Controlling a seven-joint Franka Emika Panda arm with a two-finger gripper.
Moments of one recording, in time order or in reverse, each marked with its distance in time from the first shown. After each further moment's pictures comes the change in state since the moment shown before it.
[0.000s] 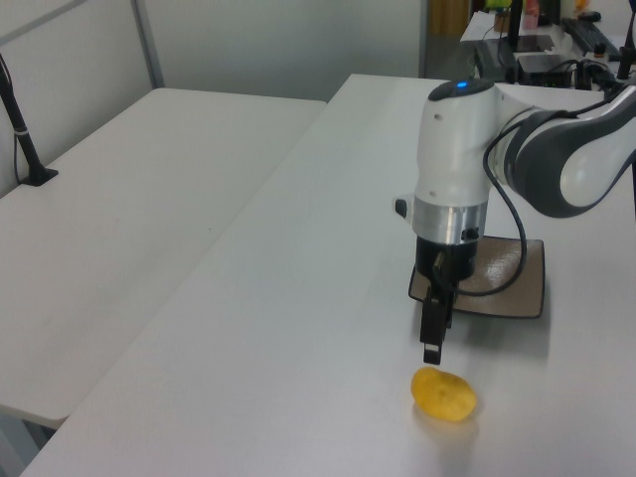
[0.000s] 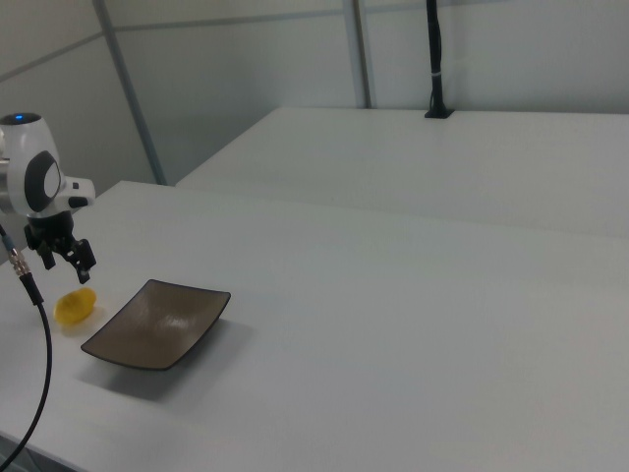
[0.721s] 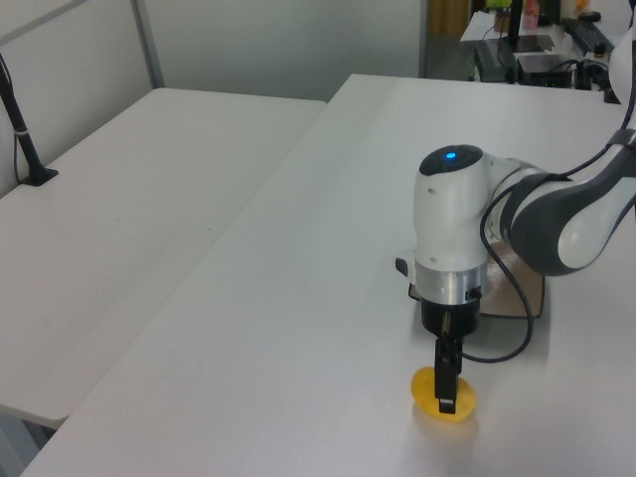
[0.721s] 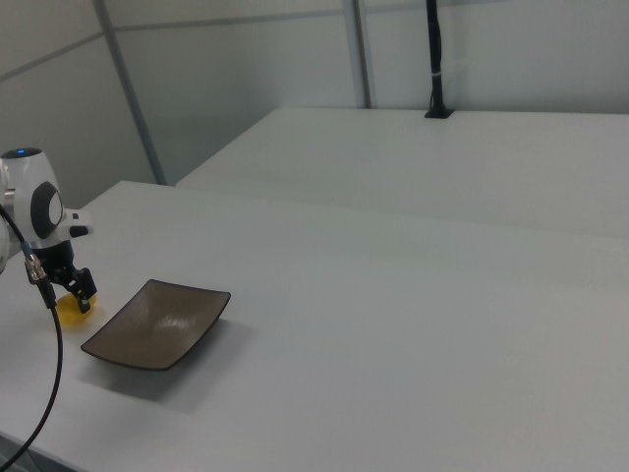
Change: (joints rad) arm 0.048 0.110 0.000 0.000 -0.083 0.021 0.002
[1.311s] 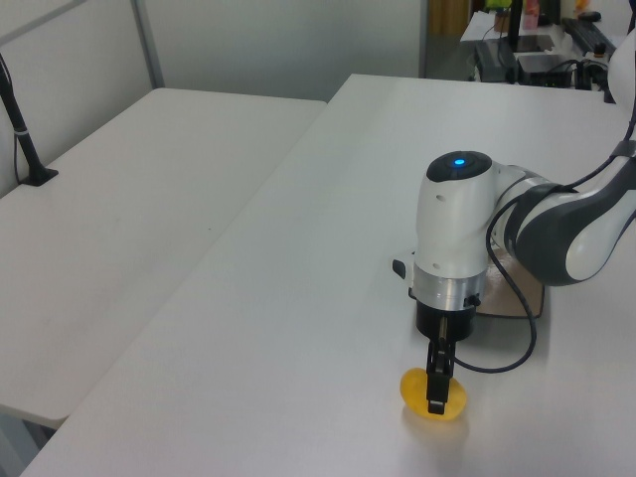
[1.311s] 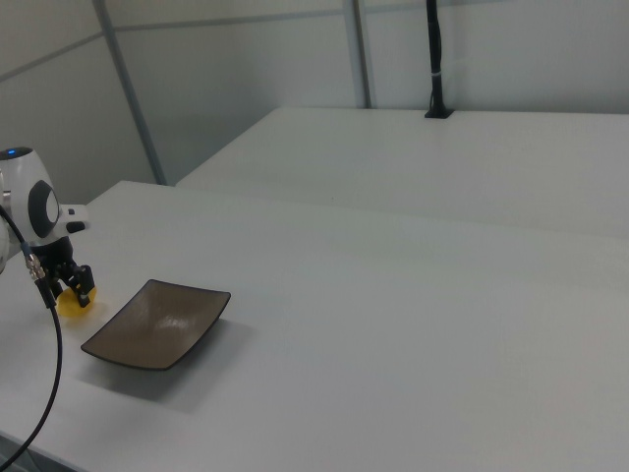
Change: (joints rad) arm 0.010 0.007 0.000 0.006 -0.071 0.058 0.041
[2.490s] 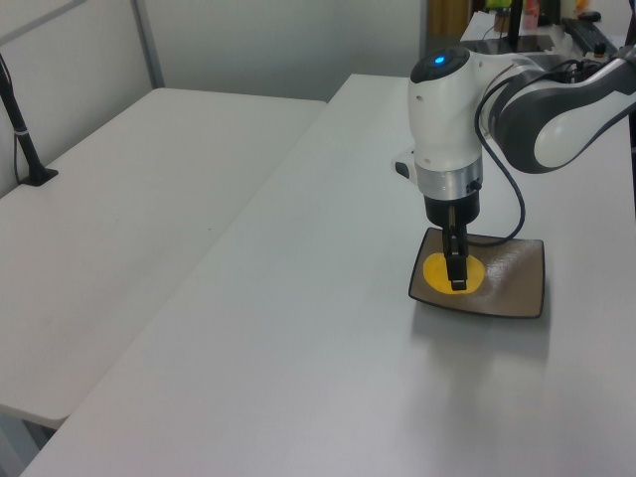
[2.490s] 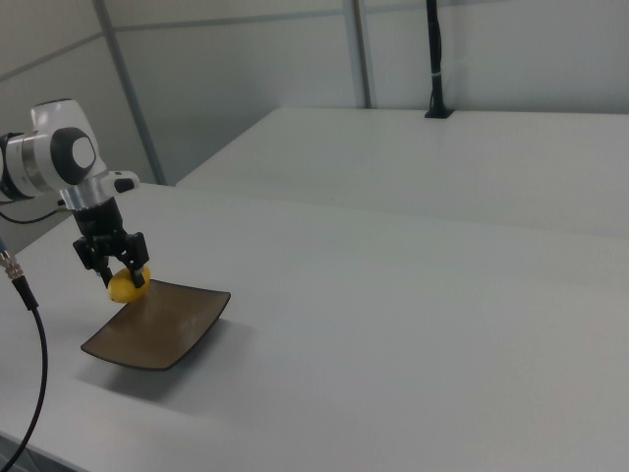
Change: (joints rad) arm -0.111 -0.202 -0.108 -0.013 -0.028 -0.406 -0.282
